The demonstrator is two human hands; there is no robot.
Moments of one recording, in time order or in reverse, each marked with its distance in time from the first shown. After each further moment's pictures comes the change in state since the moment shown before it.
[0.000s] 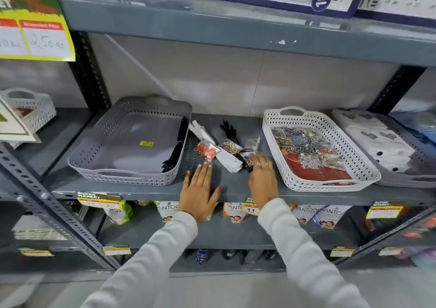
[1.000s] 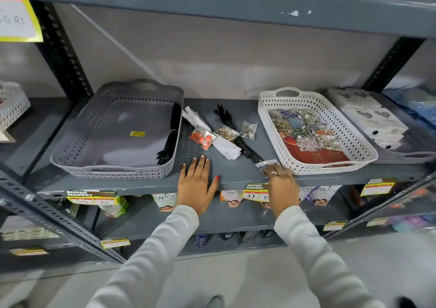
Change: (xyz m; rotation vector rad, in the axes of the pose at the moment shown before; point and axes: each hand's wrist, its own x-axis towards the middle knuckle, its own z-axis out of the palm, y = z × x) left_hand 0.001 -0.008 0.006 0.078 -0.001 -0.023; right_hand -0.051 0.029 -0.005 -0.257 -0.071 0.155
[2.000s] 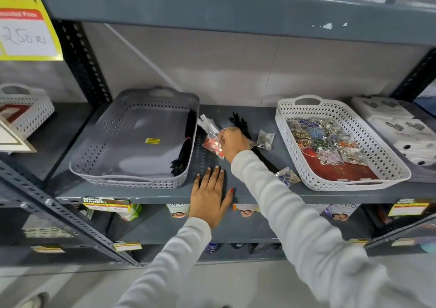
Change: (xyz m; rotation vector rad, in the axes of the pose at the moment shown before) left_hand 0.002 0.000 -0.003 -0.007 -0.024 0.000; right_hand 0.120 -0.146 -0.022 0.289 -0.117 -0.225
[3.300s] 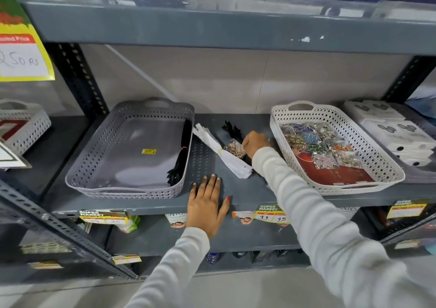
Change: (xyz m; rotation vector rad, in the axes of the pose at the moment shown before) left_hand -0.001 0.001 -0.001 0.038 0.031 -0.025; right_hand 0.022 0.062 -0.024 0.103 -0.125 0.298
